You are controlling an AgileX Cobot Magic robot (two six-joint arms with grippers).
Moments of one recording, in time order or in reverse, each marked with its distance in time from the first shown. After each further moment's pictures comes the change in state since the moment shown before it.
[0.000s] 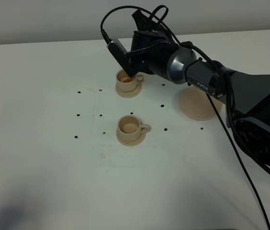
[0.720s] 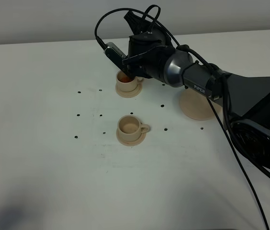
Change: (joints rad) left arm 0.000 0.000 0.000 0.000 0.000 0.001; right arm 0.011 0.010 0.000 -0.101 -0.038 -0.051
